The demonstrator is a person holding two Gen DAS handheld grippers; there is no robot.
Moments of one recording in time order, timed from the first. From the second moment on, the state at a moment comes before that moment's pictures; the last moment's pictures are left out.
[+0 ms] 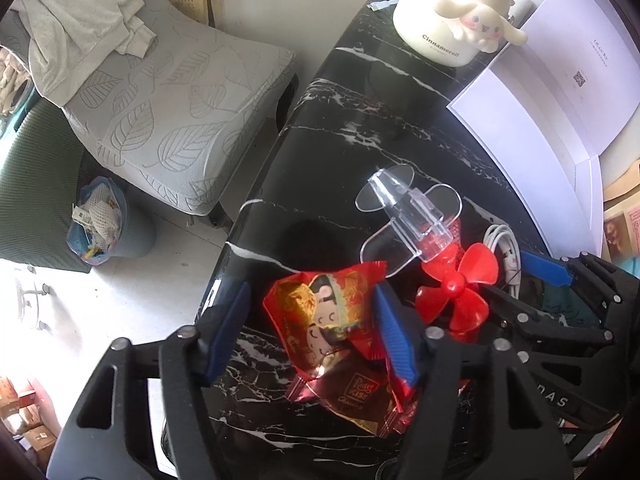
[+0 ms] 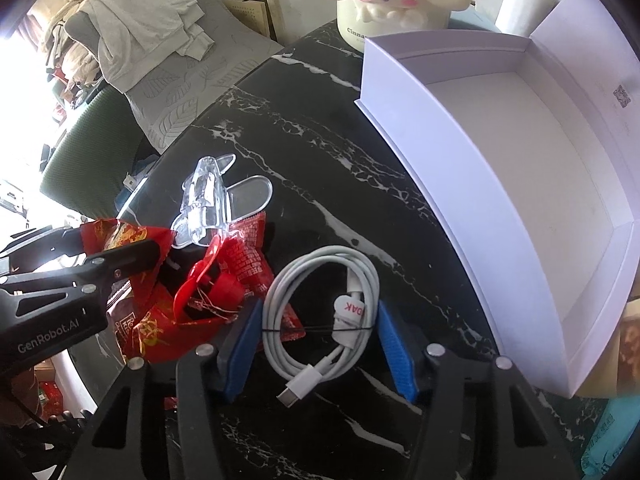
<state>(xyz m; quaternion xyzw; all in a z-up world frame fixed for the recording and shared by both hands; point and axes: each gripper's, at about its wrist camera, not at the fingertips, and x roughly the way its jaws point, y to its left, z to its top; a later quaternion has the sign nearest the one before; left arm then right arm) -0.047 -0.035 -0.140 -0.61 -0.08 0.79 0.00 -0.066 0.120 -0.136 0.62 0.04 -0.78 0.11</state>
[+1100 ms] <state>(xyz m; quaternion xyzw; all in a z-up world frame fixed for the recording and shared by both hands) -0.025 -0.004 -0.056 -0.59 -0.03 0.80 0.09 0.008 0.164 -0.048 0.57 -0.03 -0.82 0.07</state>
